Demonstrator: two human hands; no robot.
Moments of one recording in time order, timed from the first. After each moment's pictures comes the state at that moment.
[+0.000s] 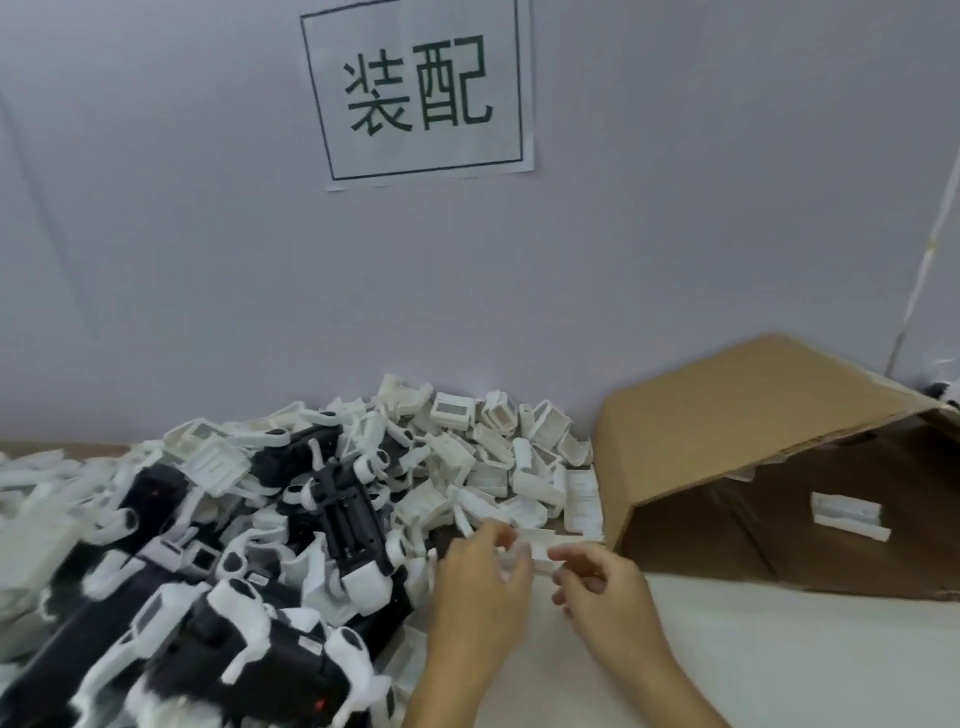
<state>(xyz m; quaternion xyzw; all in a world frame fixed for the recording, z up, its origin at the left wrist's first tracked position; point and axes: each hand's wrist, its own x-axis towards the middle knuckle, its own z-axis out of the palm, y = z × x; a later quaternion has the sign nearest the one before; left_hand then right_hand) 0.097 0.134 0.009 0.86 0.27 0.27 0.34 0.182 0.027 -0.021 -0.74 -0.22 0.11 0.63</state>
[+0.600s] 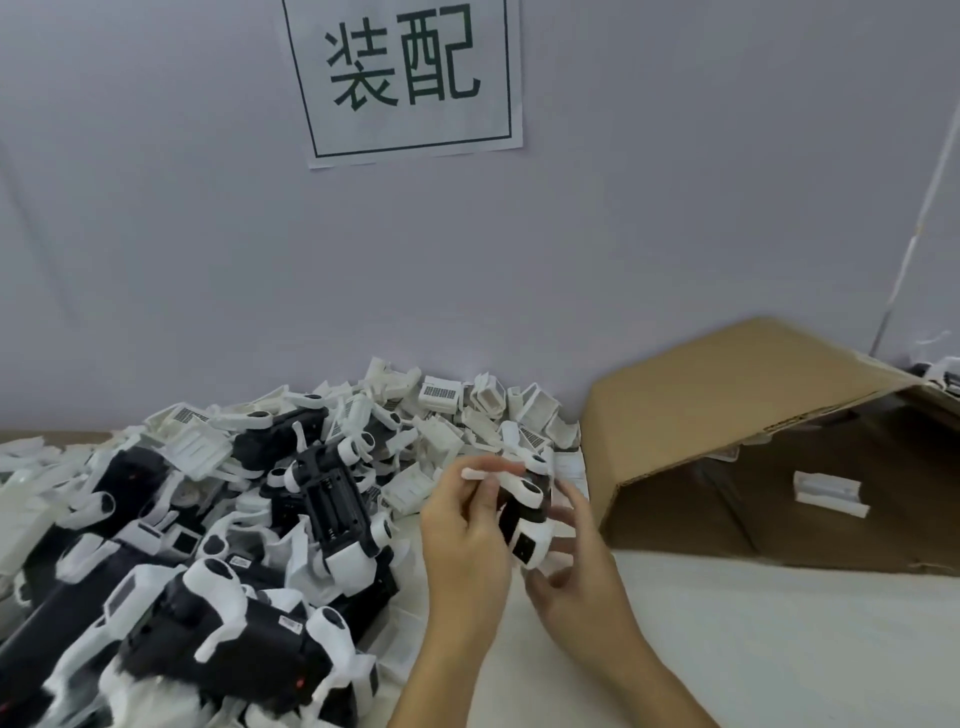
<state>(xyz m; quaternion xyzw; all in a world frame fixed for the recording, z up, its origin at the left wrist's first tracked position) 0.101 0.107 0.041 0.63 0.15 0.47 0.60 0.175 0.028 -0.024 -0.69 -0.33 0.06 0.64</state>
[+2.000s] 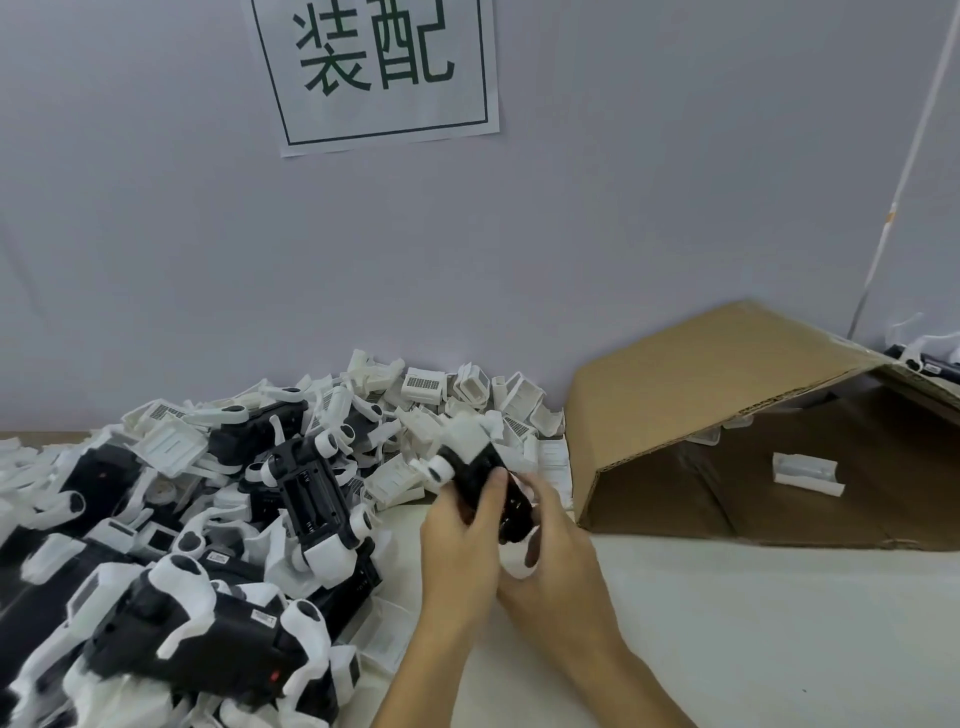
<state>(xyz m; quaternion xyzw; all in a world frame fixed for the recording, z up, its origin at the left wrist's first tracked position) 0.111 0.110 0.018 0.65 0.23 0.38 0.61 0.163 0.030 -0.022 -0.76 -0.36 -0.06 0.54</state>
